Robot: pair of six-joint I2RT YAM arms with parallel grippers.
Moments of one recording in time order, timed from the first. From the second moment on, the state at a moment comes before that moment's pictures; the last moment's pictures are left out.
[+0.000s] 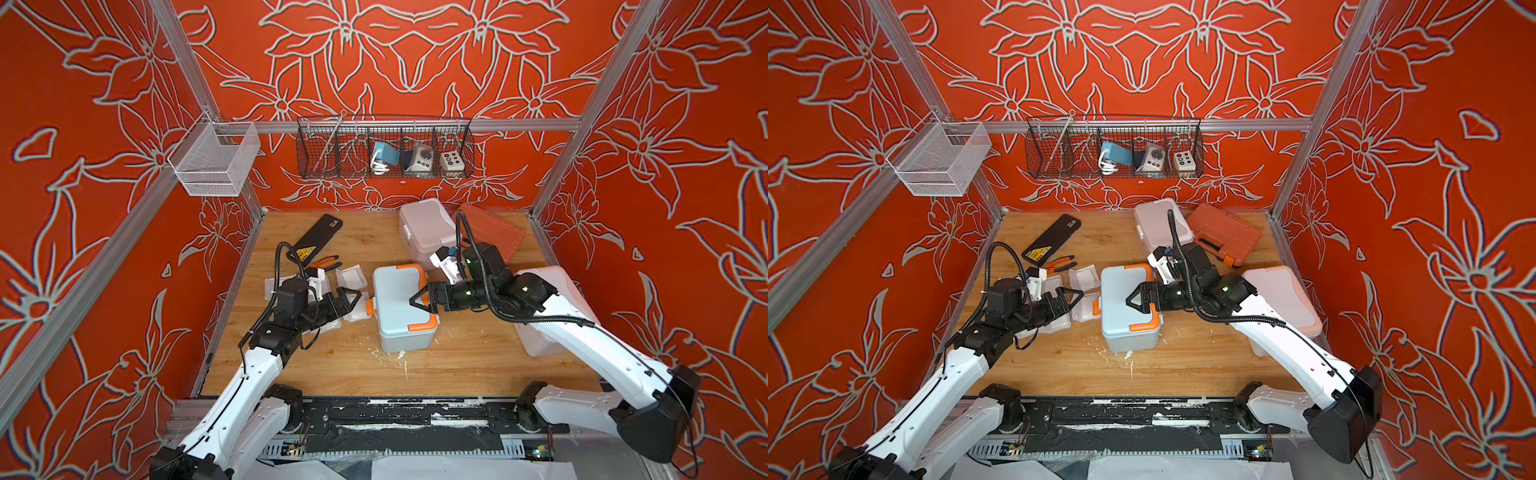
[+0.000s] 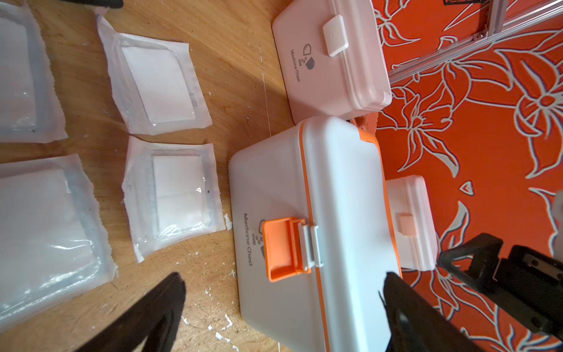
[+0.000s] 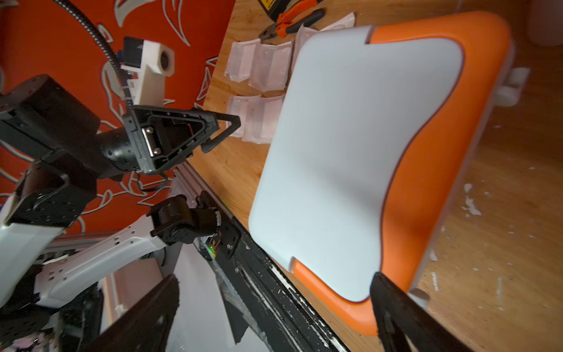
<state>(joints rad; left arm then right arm) -0.15 0.82 0.54 -0.29 0.51 -0.75 0.71 1.20 1.16 -0.75 -0.46 0.50</state>
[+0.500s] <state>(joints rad) -0.06 0.92 0.44 -0.08 0.66 -0.83 0.87 1.52 1.52 -1.09 -0.06 0.27</state>
